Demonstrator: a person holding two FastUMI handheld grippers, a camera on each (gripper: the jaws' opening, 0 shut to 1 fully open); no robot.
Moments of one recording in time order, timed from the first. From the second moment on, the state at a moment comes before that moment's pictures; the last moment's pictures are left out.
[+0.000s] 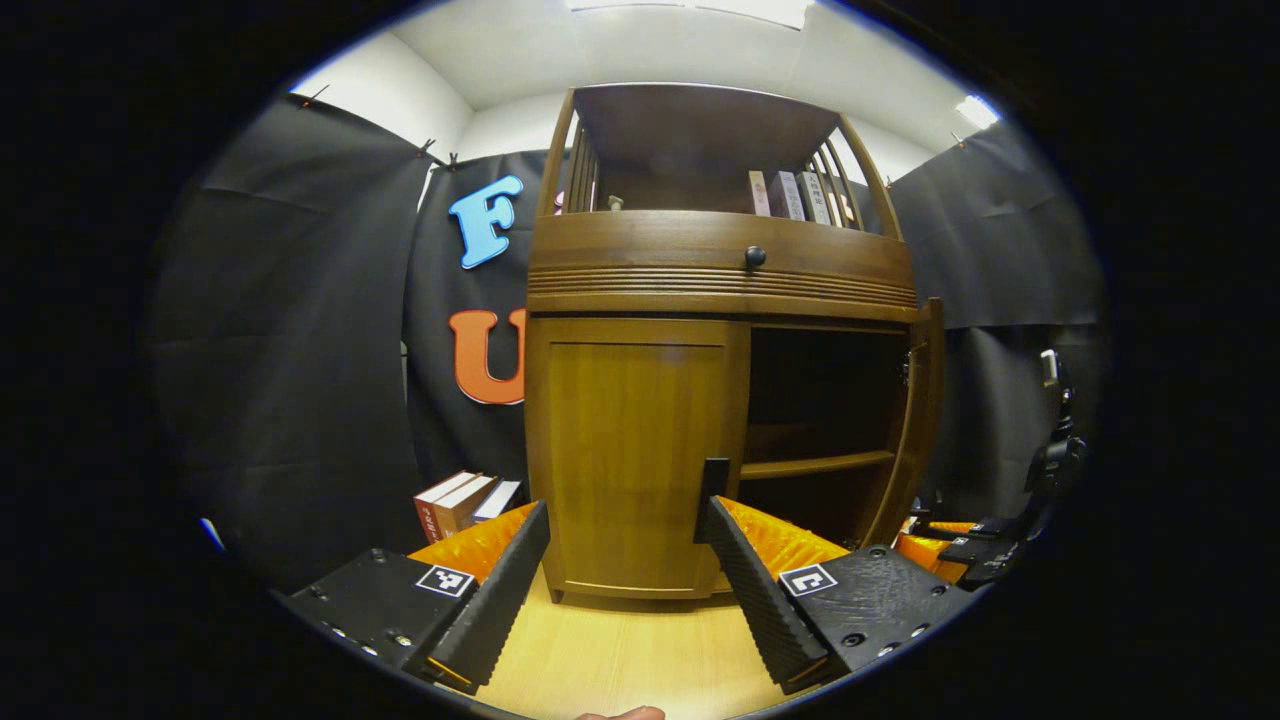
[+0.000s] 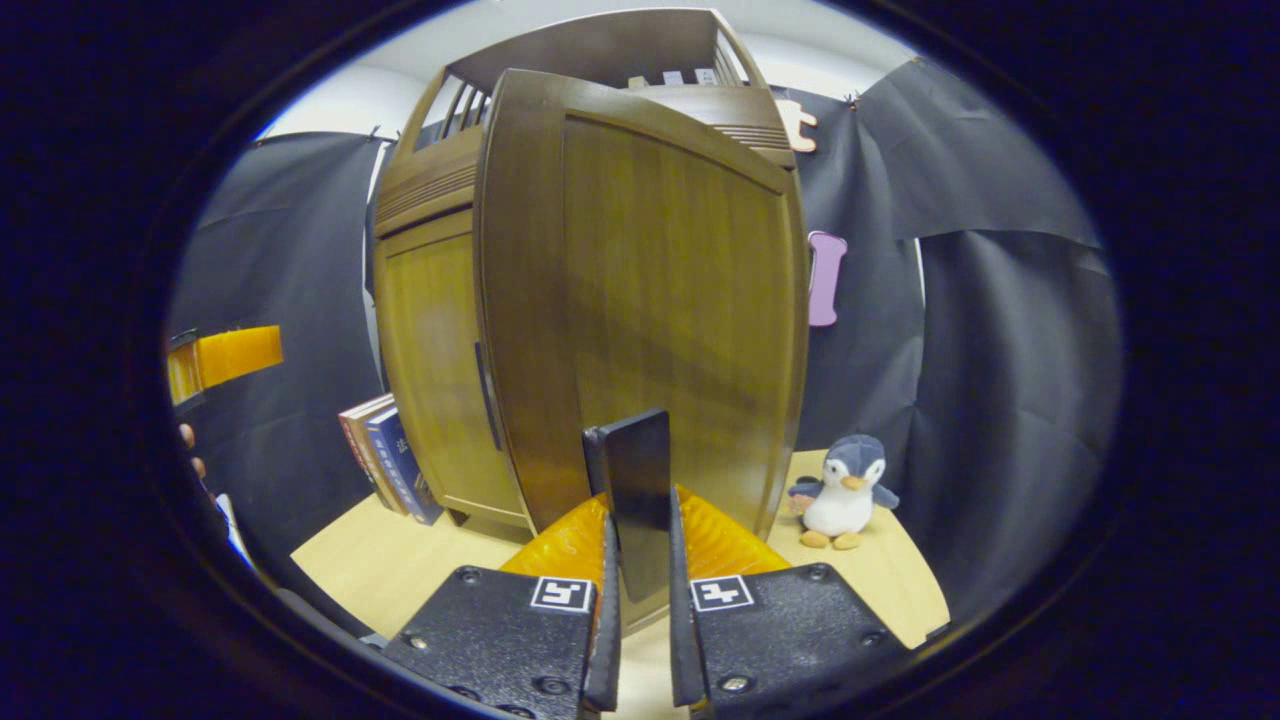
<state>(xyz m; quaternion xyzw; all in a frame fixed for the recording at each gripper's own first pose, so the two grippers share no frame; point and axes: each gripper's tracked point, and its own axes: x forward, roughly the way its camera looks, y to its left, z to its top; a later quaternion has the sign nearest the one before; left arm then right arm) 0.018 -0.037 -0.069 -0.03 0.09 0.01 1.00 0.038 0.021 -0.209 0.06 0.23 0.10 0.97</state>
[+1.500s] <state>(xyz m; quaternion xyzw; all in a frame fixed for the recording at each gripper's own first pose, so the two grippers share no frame) 0.092 -0.142 -0.112 -0.03 0.12 -0.09 0.99 -0.006 -0.145 -0.220 0.11 0.28 -0.05 0.95</state>
